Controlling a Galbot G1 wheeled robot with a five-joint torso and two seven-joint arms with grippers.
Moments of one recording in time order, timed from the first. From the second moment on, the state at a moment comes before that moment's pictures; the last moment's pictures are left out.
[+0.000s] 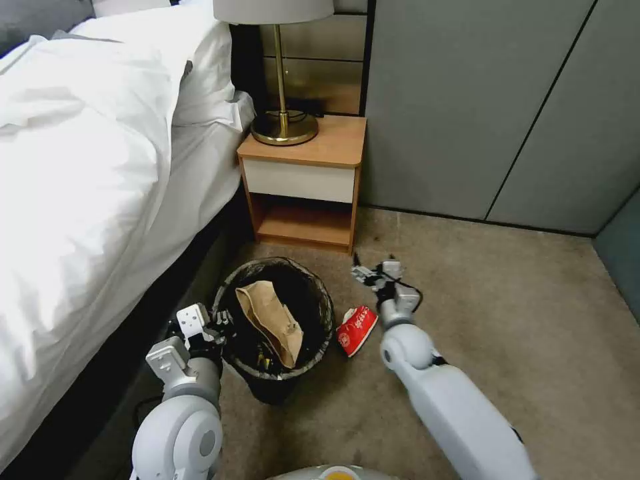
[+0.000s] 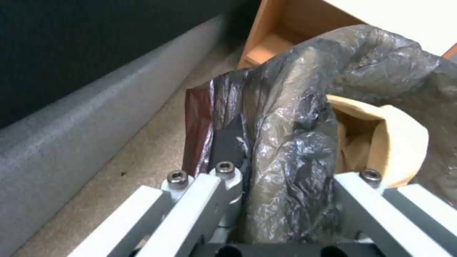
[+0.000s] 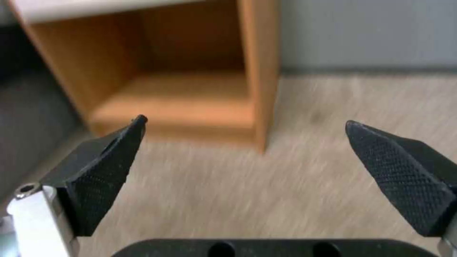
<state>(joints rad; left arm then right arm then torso) 1.60 -1.50 -0.49 -2.28 -0.50 0.47 -0.46 -0.87 1.37 -0.06 1.29 0.51 0.05 0.36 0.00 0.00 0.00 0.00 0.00</state>
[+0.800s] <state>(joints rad) 1.62 -1.51 -0.47 -2.29 -0.48 0.47 -0.46 -0.72 1.45 -0.09 1.00 0.53 -0.34 0.37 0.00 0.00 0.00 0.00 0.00</state>
